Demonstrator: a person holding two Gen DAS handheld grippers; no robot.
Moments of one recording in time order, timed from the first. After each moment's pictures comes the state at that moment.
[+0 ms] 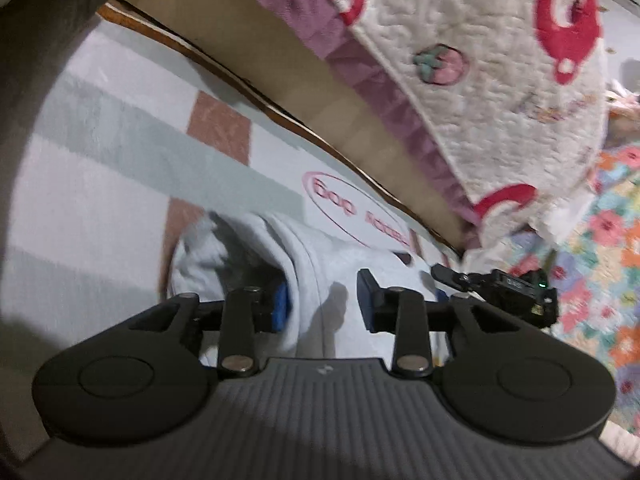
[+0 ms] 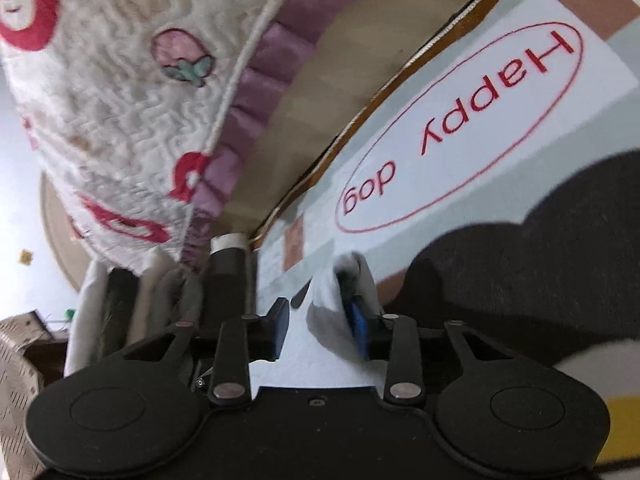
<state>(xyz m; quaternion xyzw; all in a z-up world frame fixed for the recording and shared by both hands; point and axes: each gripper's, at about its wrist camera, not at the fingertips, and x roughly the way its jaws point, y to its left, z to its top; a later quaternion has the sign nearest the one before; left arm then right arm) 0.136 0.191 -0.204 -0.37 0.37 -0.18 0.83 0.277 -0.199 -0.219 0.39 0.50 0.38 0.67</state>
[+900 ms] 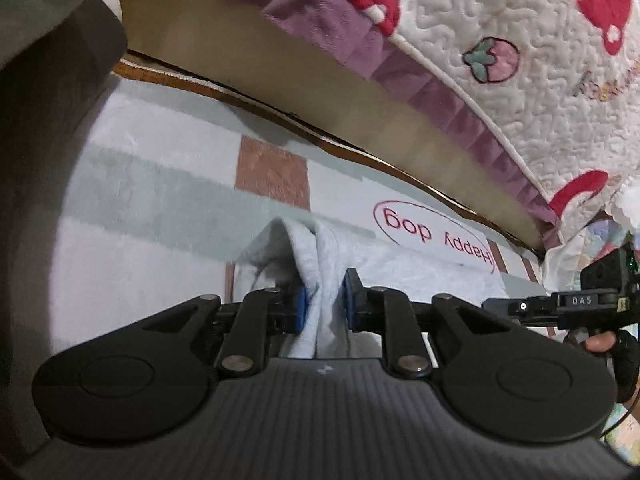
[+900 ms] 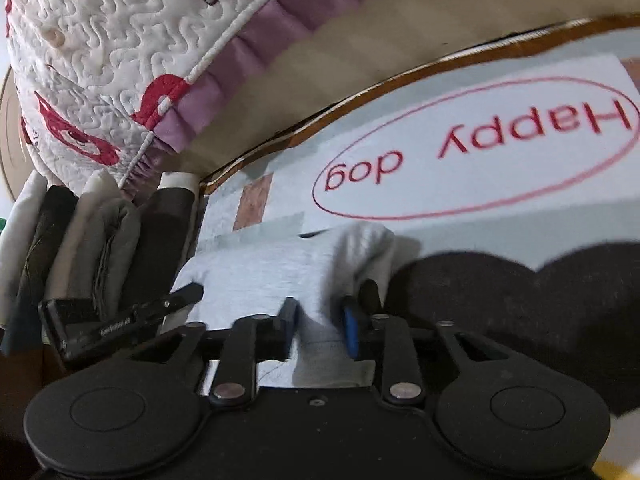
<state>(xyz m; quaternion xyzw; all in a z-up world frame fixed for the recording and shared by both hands) 0.168 0.190 -0.216 -0.27 0.37 -0.09 0.88 0.295 -0.156 -0.201 0.22 0.54 0.38 0.72</state>
